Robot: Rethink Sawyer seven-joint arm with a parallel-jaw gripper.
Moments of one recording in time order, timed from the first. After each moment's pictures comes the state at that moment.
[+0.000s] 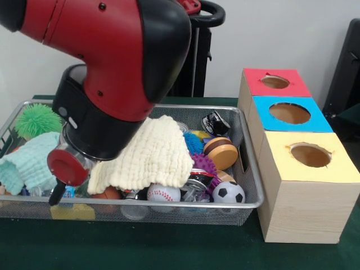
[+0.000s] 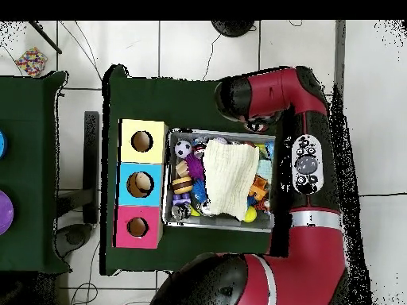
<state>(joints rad) -0.39 -0.34 0.35 0.80 -0.88 1.24 0.65</state>
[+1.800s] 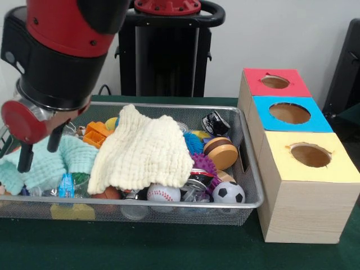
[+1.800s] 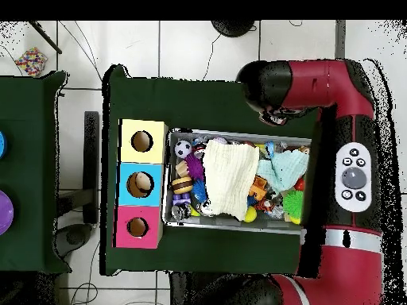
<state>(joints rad) -0.47 -0.44 0.37 0.83 -0.73 1.28 0.53</state>
